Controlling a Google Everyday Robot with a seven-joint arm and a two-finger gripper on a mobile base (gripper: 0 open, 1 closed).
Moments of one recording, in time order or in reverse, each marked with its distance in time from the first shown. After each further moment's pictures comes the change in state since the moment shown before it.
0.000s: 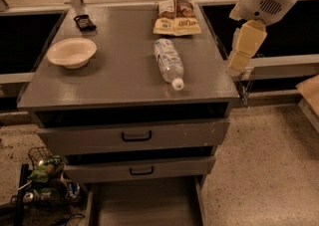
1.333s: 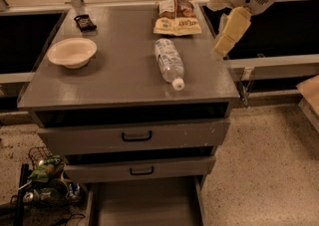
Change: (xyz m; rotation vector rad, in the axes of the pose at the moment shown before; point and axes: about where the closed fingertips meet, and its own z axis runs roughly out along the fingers) arm -0.049 -0.022 0.005 -0.086 -0.300 -0.081
